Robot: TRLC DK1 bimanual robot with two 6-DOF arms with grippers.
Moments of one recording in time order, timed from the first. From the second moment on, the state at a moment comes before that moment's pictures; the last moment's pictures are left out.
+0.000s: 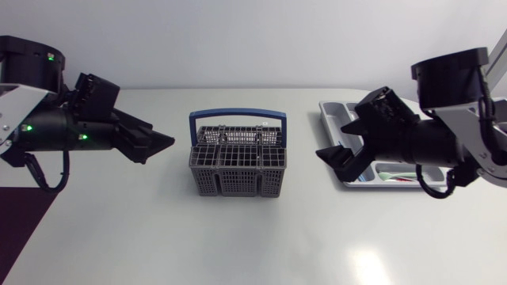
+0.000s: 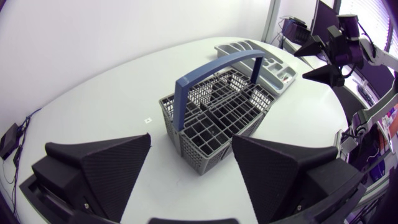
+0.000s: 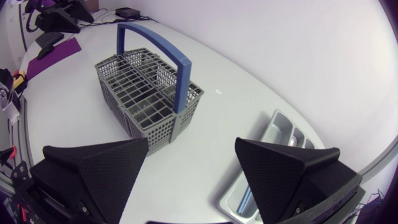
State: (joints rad) left arm -0.12 1.22 0.88 -0.38 0.46 0.32; right arm 0.31 1.16 0.78 -0.27 -0.17 -0.40
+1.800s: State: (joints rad) left arm 0.02 0.28 0.22 -0.09 0.13 0.15; right arm -0.01 0.27 0.16 -0.05 -0.06 -0.20
